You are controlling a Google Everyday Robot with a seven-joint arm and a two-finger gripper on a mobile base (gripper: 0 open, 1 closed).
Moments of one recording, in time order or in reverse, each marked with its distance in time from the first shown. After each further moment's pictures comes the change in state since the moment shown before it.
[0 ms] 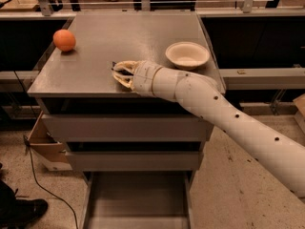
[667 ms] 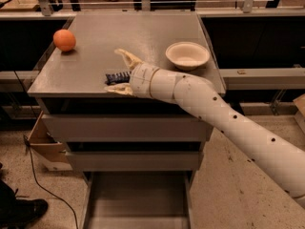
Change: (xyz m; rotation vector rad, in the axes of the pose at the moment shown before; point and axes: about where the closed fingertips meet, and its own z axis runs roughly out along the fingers) arm -0.007 0.013 0.005 -0.028 -0.044 0.020
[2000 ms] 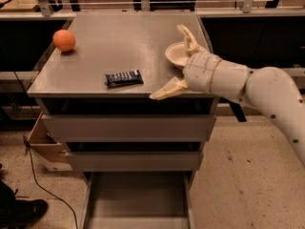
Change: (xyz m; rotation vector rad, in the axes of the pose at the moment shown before) arm 0.000 -0.064 -0.142 0.085 -0.011 0.132
